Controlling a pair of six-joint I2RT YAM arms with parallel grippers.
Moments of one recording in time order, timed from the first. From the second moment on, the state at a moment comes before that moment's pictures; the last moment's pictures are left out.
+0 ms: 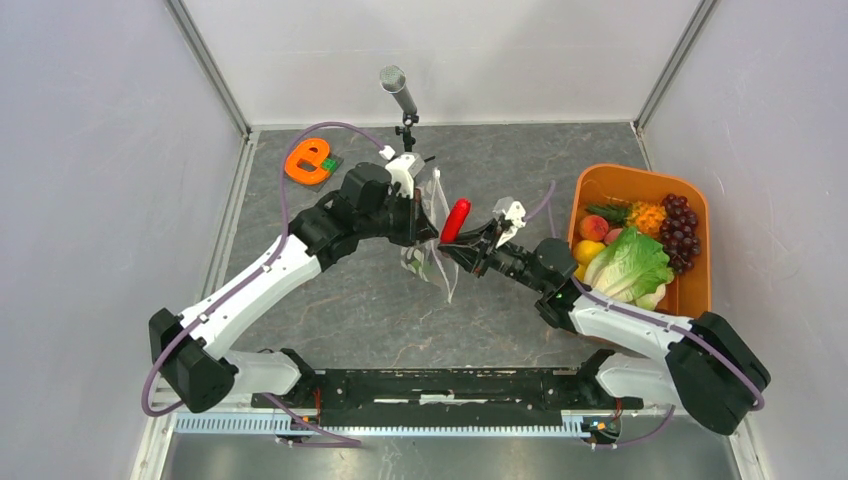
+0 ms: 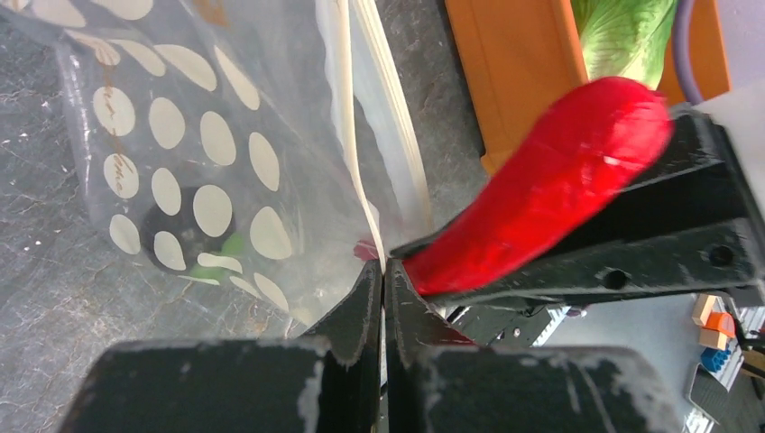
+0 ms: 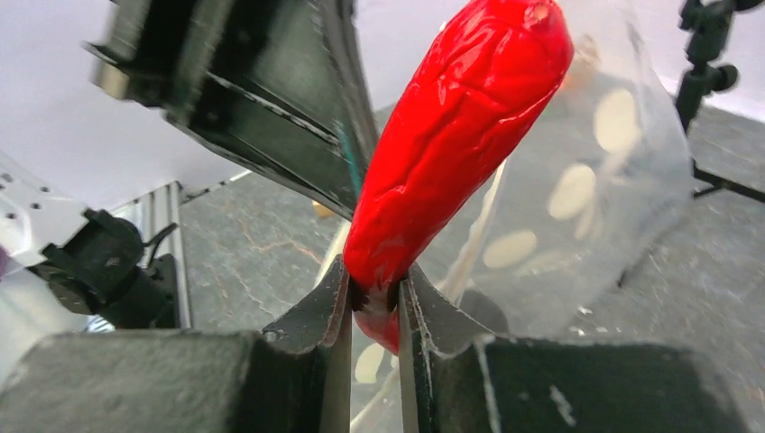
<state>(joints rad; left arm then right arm) -0.71 1.28 1.22 -0.51 0.23 -0.45 0.73 1.16 0.45 0.88 -0.36 0.27</state>
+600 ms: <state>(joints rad) -0.71 1.24 1.37 -0.67 0.19 -0.52 0.77 1.14 0.76 0.20 -0.30 -0.15</state>
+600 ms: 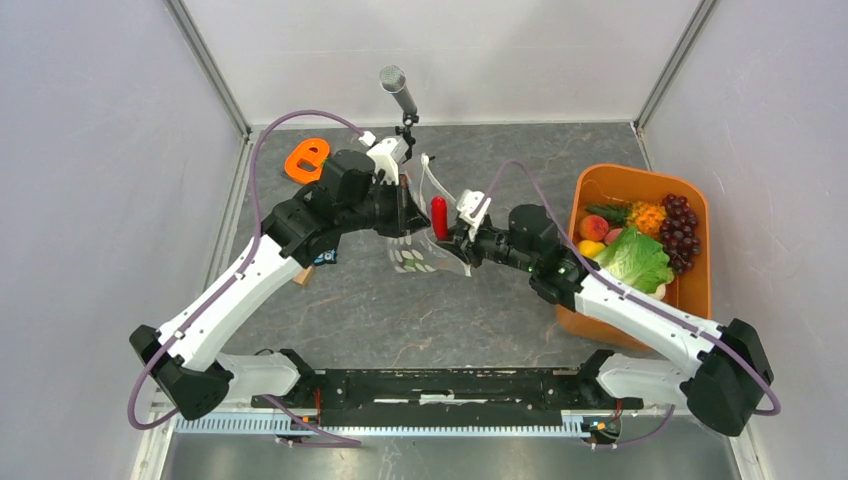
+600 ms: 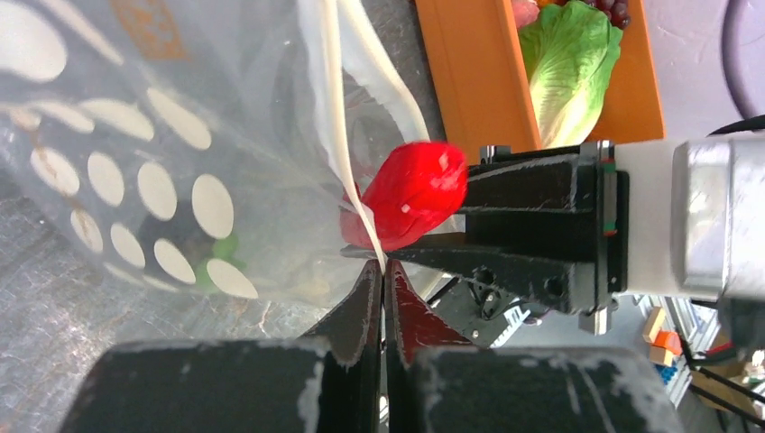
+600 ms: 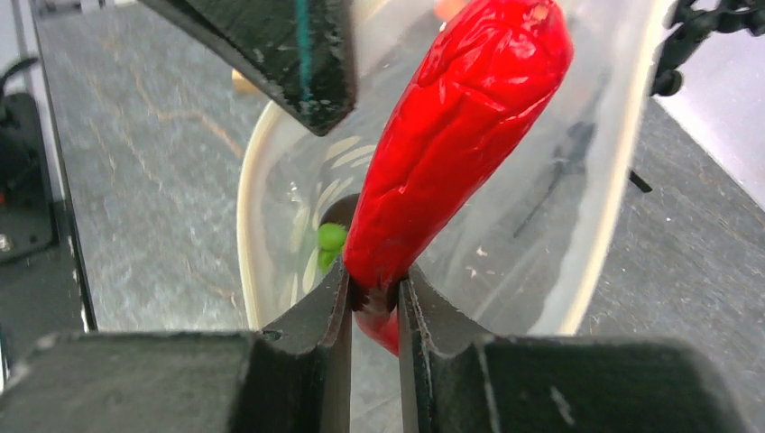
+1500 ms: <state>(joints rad) -0.71 1.22 1.27 -0.61 0.10 -0.62 0.79 1.15 0.99 -0.12 -0.19 -0.08</state>
